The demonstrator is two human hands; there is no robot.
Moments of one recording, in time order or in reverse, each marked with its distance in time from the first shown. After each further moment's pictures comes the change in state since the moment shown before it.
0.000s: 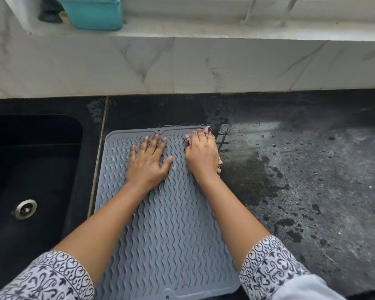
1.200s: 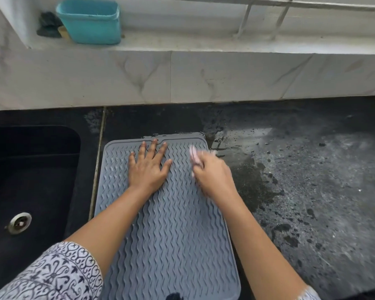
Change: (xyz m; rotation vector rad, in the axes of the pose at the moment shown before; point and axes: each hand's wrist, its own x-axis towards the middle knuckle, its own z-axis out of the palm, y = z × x) left_hand 0.018 0.001 -0.002 -0.005 -0.048 -0.028; right_hand -0.041 0.006 -0.058 0.227 -0.148 0.075
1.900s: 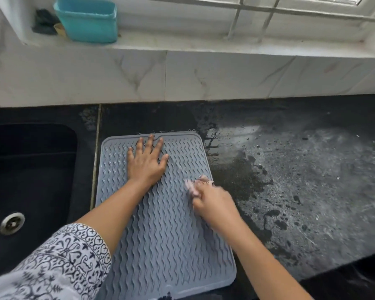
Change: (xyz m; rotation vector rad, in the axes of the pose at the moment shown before) left_hand -0.003 0.000 -0.003 -0.044 0.009 0.026; right_hand -0.087 0.002 0.005 -0.158 -0.200 0.023
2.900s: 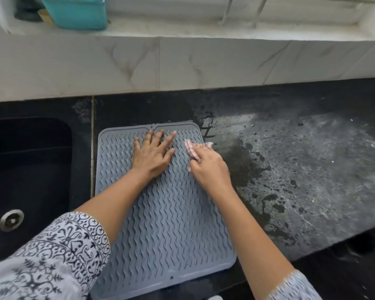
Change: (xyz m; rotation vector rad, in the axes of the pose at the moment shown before) left_hand -0.001 0.010 -0.007 0.019 -0.055 0.205; right_hand 0.041 -0.010 -0.005 0.118 0.250 0.071
